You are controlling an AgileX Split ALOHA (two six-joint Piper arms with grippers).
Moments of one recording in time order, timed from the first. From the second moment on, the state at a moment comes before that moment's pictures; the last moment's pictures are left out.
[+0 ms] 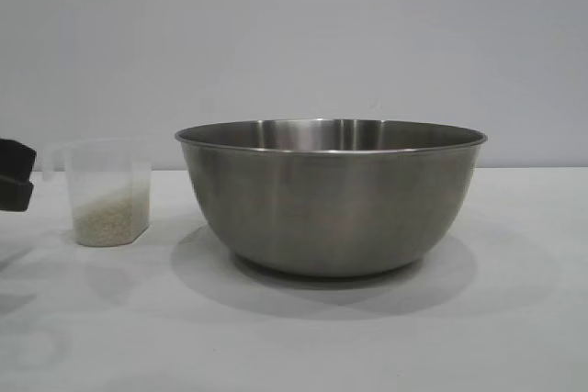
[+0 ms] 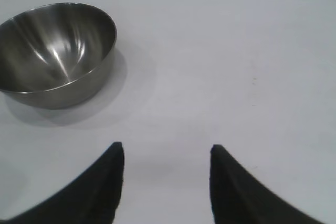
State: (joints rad) left arm -0.33 1.96 -0.30 -0.14 -1.14 -0.04; right arm 0.20 -0.02 -0.49 0.06 1.14 0.01
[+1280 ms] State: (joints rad) left arm -0.33 2.04 -0.44 -0.17 -1.14 0.01; right arm 0.20 -0.02 -0.49 0.06 1.14 0.01
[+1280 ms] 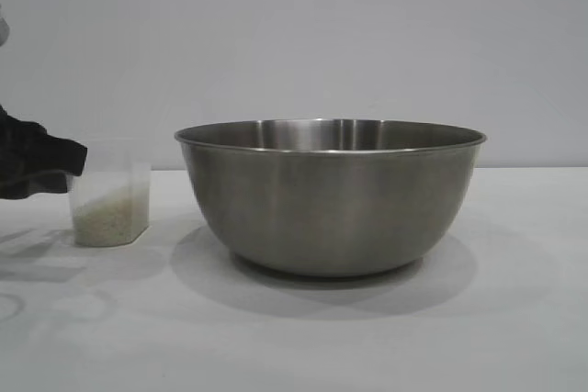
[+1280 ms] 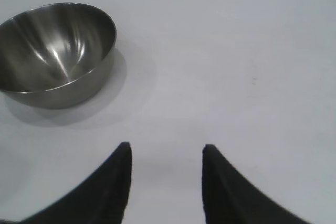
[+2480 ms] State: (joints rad) left arm -0.33 2.06 -0.46 -0.17 -1.14 0.02; right arm 0.20 -0.02 -0.49 0.06 1.14 0.01
